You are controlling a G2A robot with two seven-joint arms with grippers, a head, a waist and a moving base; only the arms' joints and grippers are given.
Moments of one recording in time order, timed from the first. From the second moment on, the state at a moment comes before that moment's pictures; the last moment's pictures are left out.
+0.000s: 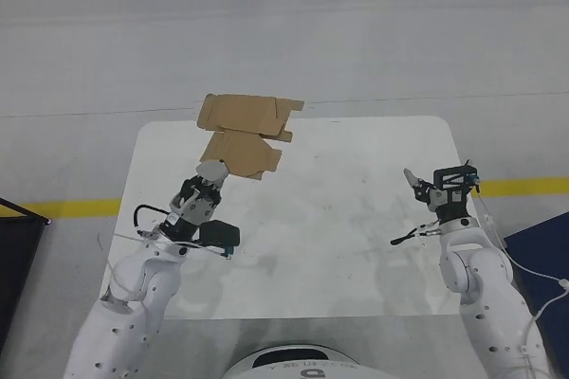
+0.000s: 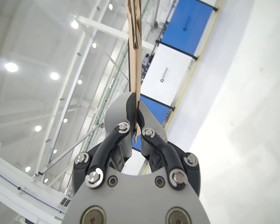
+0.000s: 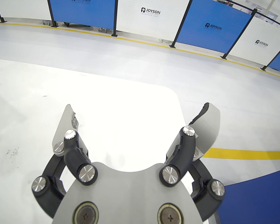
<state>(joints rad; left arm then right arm) 1.65 -1.12 -1.34 -1.94 2.36 0.23 0.42 -1.73 -1.15 1.60 -1.80 -1.33 0.00 0.00</state>
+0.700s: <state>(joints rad) 1.58 -1.11 -1.35 -1.96 2.63 0.25 0.34 -1.73 -1.15 1.60 -1.80 -1.33 0.00 0.00</state>
